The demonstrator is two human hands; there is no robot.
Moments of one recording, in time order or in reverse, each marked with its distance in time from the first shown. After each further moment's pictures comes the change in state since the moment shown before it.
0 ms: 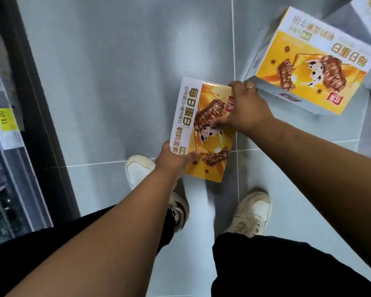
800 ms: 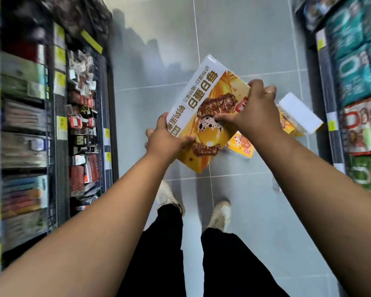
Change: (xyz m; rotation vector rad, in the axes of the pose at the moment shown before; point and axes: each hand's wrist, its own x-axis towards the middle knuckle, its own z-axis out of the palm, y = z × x) left_hand -0.438 0.210 -0.098 0.275 0.259 0.550; right_hand -0.308 -0.136 -0.390 0.211 0.467 -0.001
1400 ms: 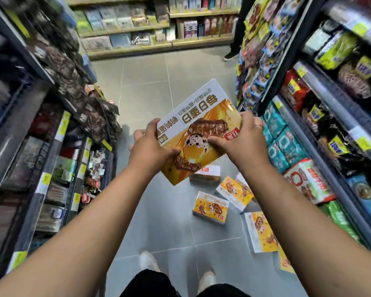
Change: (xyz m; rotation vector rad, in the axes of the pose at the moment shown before) left_hand -0.217 0.210 -0.114 0.126 0.281 0.542; right_hand -0.130 -0.054 -0.280 0.259 0.391 -0.163
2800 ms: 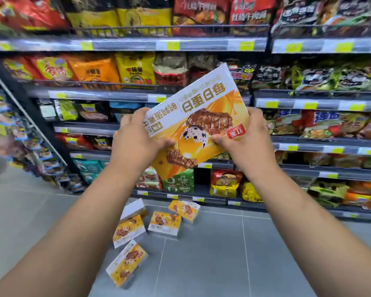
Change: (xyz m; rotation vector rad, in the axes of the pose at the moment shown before) left_hand -0.264 0.256 0.012 -0.058 -0.554 1.235; right_hand -0.365 0.006 -0.274 -0.095 1.101 0.608
